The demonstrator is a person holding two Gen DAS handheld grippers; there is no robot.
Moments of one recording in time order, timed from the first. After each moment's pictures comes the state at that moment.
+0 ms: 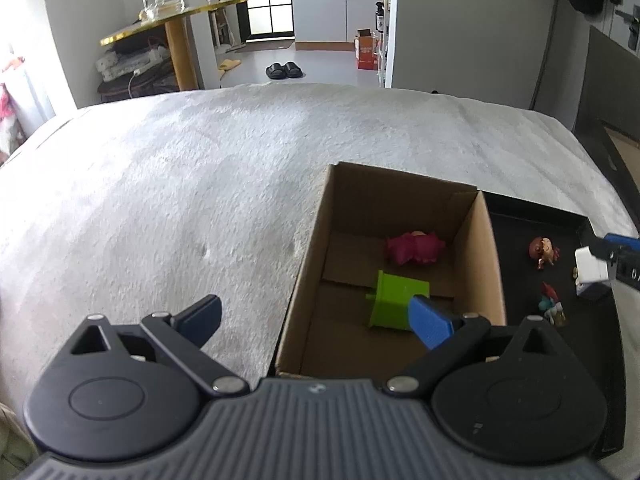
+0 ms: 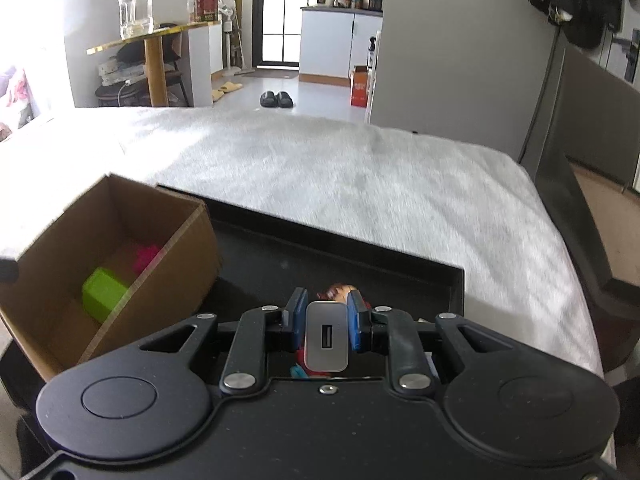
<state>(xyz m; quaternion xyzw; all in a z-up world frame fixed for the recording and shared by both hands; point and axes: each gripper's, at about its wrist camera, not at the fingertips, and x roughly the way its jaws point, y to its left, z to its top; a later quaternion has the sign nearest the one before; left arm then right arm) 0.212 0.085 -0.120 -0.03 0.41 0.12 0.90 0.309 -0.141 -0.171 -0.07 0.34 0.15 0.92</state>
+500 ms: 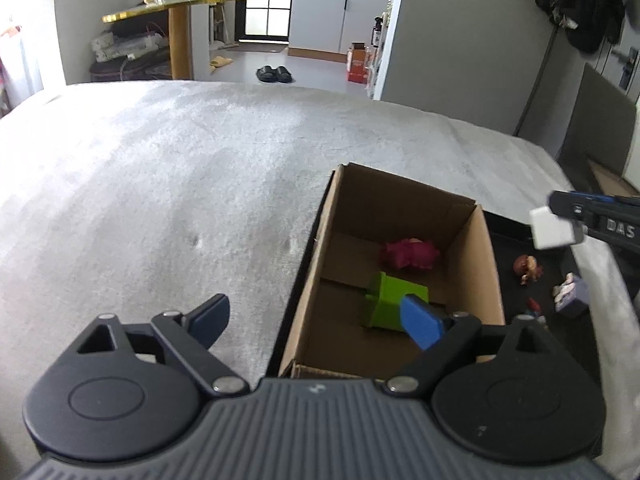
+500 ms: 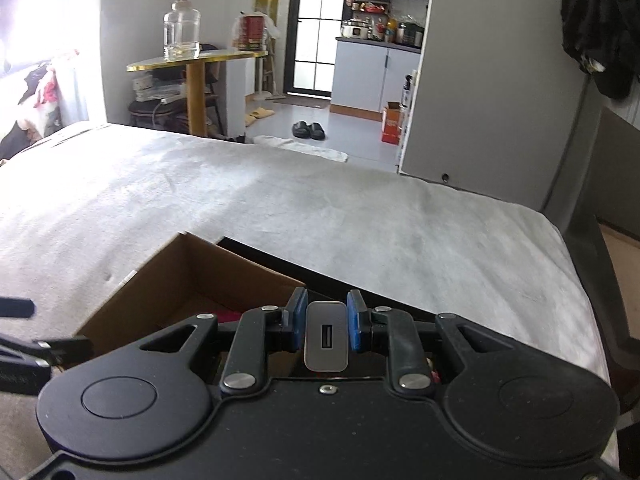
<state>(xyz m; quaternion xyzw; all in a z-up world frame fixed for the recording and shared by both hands) 0.197 0.117 -0.127 -0.10 0.39 0.09 0.91 0.306 -0.065 -0.129 -0.09 0.30 0.19 0.93</state>
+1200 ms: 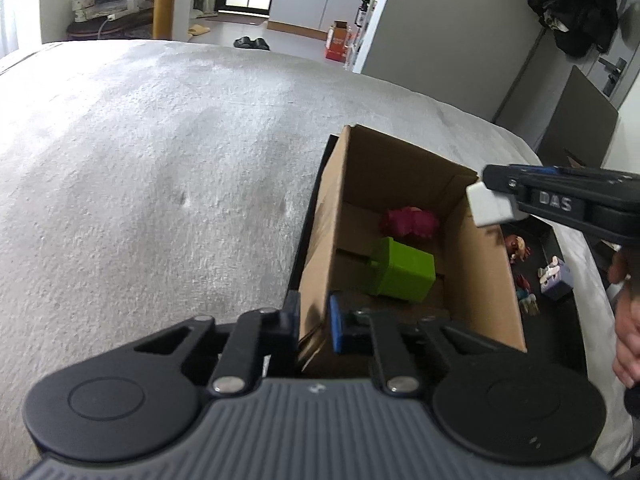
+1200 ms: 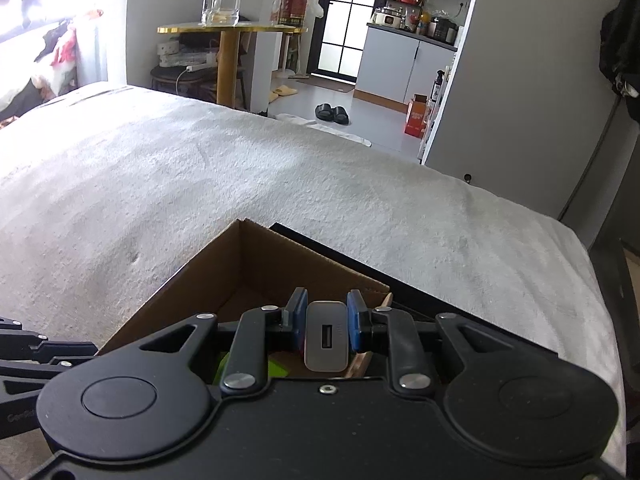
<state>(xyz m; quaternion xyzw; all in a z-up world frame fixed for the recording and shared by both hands) 0.189 0.151 -0.156 -0.14 0.42 0.04 0.90 0.300 0.014 -0.142 -0.15 0.32 0.20 0.91</state>
